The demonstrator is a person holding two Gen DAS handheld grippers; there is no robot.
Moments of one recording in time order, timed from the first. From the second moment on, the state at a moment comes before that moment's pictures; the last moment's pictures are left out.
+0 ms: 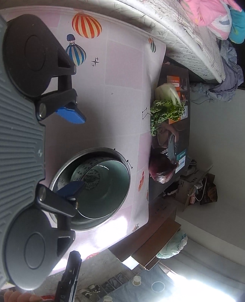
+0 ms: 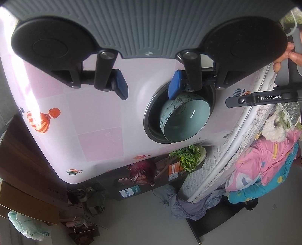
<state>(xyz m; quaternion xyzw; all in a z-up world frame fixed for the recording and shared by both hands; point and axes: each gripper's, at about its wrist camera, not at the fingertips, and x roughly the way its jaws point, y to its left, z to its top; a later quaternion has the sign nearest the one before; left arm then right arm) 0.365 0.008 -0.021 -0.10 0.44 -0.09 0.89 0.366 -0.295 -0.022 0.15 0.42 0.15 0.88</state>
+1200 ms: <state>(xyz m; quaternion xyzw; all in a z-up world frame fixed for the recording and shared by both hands) 0.399 0.033 -0.056 -0.19 0.48 -0.12 0.85 0.431 -0.260 -0.070 0.14 0.46 0.18 0.86</state>
